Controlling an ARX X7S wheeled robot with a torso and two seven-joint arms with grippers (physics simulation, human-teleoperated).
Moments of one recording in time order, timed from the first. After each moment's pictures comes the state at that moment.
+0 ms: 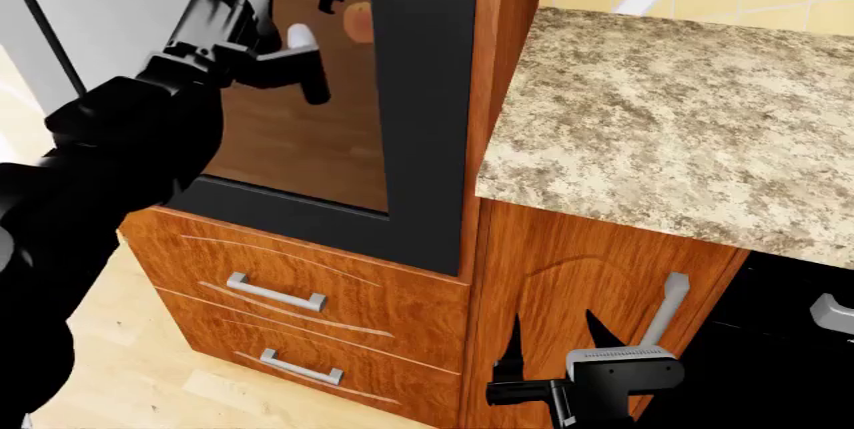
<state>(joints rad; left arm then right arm) -1.58 -0.27 1.73 -1.25 0.04 0.12 -0.58 0.05 0.27 -0.36 0.03 0.22 -0.04 0.32</state>
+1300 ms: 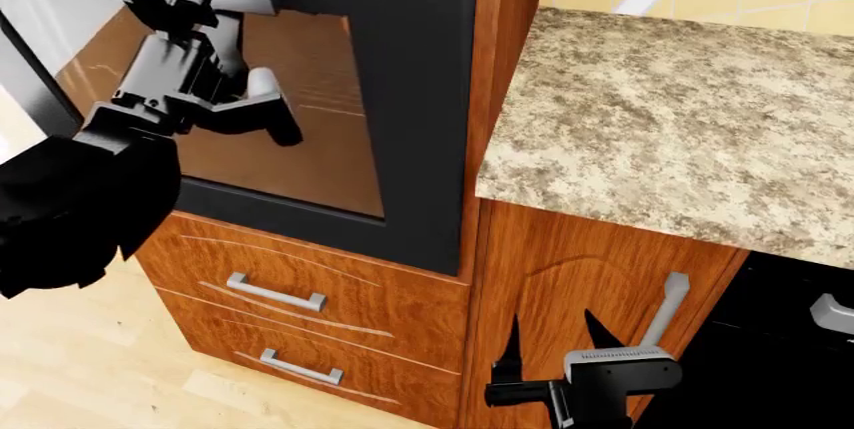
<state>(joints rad) -1.58 -0.68 1.72 -0.38 0.08 -0.31 -0.64 0.05 0.29 -0.39 0.03 0.21 -0.04 0.34</state>
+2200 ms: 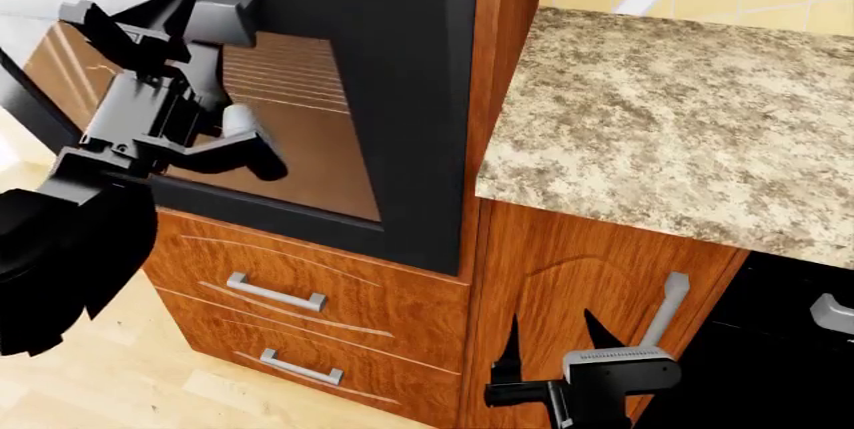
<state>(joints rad) -1.54 -0.85 1.71 -0.06 0.08 -0.47 -0.68 0.06 0.30 -0.40 0.03 0.22 -0.05 0.35</state>
